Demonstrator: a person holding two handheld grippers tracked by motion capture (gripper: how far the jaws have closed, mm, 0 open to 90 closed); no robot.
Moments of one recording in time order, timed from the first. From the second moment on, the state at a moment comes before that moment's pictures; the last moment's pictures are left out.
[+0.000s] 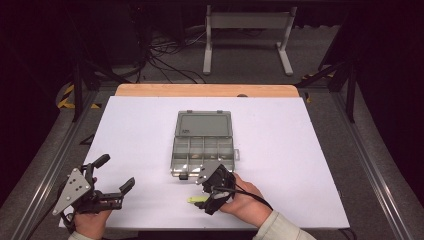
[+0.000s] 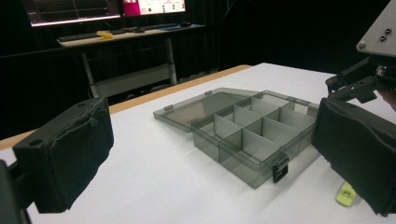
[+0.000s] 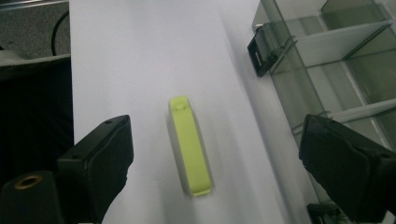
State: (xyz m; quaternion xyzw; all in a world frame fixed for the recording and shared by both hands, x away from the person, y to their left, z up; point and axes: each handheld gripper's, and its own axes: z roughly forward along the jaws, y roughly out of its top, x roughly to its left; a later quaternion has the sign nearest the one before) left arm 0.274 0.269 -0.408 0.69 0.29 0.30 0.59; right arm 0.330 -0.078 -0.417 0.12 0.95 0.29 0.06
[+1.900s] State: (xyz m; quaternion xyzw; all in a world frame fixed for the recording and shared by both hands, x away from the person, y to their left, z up) left arm 0.274 0.269 -0.408 0.69 0.29 0.30 0.59; right arm 0.337 -0.089 -0.378 0.08 0.94 0.31 0.06
